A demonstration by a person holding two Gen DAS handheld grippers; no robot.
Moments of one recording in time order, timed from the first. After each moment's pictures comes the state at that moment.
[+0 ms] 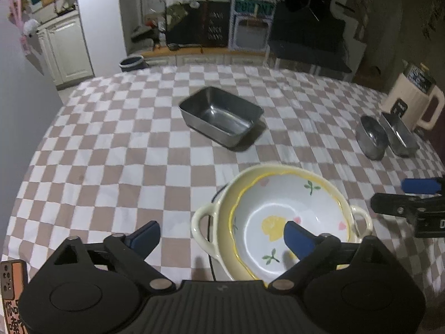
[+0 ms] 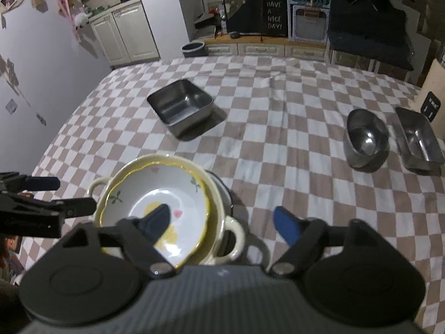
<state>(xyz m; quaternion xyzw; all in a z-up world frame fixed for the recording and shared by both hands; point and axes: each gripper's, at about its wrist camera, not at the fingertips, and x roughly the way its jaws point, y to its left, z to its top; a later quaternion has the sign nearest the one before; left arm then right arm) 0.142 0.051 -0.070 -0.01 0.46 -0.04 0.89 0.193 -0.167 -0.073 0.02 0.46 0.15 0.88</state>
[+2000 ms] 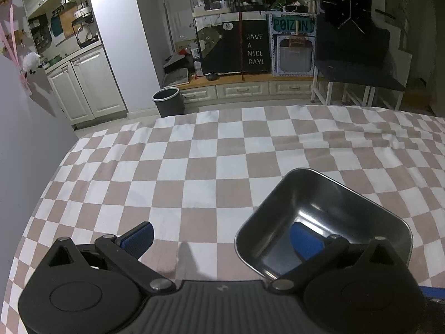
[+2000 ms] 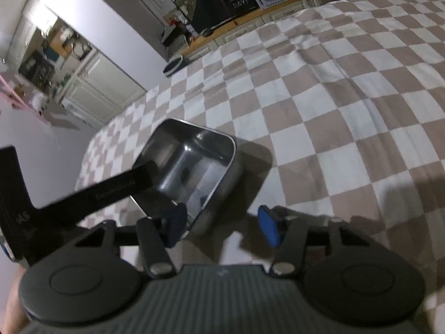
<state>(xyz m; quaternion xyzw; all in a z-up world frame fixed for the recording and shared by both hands) 0.384 0.076 -0.155 0.06 0.40 0.05 0.91 0.365 -0.097 -0.167 0.24 0.49 0.12 0.83</state>
